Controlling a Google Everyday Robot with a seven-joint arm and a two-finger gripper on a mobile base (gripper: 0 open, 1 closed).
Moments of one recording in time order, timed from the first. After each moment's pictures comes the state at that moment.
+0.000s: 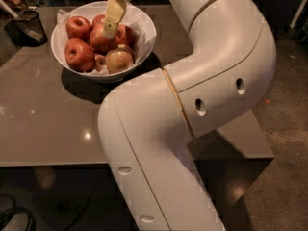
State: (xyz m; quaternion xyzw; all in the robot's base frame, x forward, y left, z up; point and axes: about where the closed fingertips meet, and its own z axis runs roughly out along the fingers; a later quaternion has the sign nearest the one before) arm 0.735 0.084 0.978 -0.62 0.74 0.05 0.23
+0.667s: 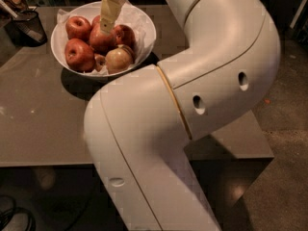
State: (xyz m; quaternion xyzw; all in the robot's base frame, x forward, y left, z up) arm 0.730 0.095 0.983 -0.61 0.75 0.03 0.23
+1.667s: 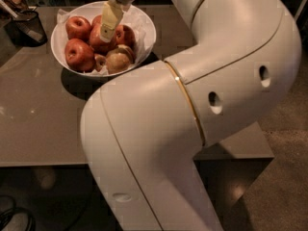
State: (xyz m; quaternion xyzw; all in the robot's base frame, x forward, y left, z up) arm 0.712 0.091 0.972 -0.60 0.77 0.05 0.22
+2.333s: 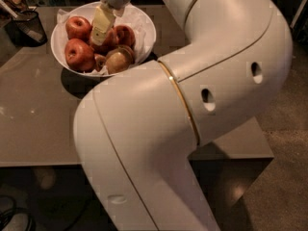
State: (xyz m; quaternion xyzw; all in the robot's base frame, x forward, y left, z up) arm 0.710 0.109 0.961 -0.58 0.78 0.07 0.21
